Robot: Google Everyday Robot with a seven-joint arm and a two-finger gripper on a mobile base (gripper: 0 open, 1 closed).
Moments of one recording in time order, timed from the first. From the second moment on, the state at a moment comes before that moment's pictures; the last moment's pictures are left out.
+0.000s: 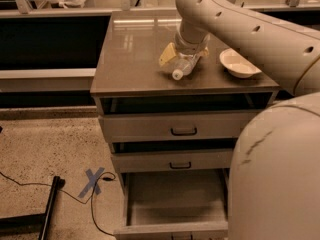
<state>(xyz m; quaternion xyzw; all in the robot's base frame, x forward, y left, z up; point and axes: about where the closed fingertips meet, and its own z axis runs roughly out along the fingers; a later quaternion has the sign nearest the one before) 0.753 -0.094 0.832 -0.13 0.96 0.01 0.25</state>
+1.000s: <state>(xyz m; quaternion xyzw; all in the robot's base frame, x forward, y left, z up) 0.767 -0.075 0.844 -0.20 0.94 0.06 0.27</state>
